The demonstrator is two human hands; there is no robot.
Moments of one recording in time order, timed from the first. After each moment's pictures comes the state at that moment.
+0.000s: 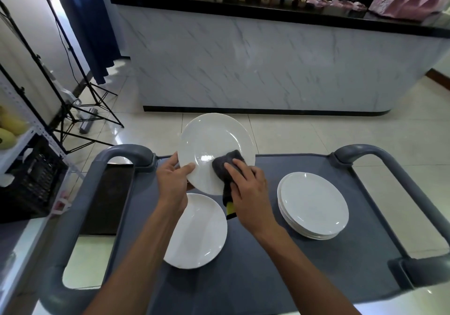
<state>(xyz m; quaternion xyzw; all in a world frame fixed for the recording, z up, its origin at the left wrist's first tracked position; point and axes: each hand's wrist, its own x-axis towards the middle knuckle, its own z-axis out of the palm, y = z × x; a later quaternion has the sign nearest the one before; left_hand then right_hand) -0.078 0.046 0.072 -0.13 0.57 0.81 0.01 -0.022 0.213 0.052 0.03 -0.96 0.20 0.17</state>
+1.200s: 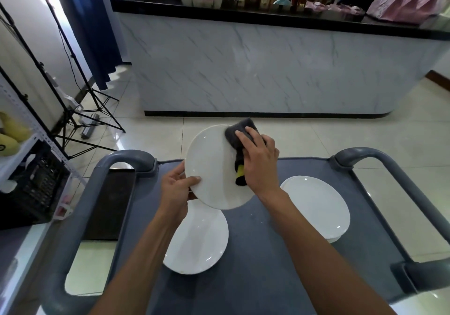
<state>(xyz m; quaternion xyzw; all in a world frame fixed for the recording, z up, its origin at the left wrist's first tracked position) -0.073 0.038 0.064 -0.08 0.58 0.81 0.07 -0.096 0.237 0.086 -0.02 -0.95 0.17 0.24</state>
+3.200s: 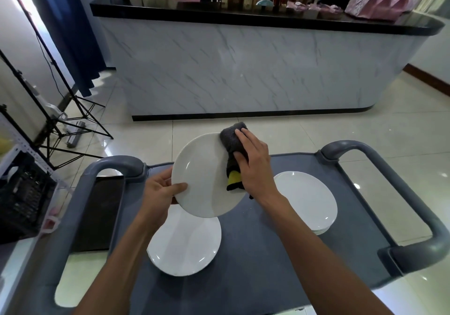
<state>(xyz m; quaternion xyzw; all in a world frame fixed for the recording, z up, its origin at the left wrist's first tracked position) -0.073 0.016 0.060 0.01 0.63 0.77 0.09 -0.067 0.249 0.098 0.00 -0.91 0.34 0.22</state>
